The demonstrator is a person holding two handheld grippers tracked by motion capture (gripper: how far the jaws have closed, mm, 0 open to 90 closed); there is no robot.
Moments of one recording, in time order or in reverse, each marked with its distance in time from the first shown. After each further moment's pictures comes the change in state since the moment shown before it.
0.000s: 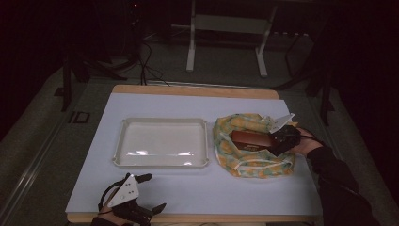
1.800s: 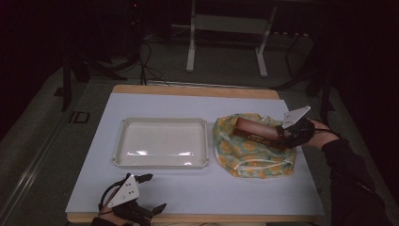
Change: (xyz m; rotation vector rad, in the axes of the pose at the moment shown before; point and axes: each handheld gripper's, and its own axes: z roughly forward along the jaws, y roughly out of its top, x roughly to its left) left arm -0.001 0.001 0.000 -0.008 -0.005 -0.002; right arm -0.001 0.010 -0.060 -0.052 -0.024 -0.115
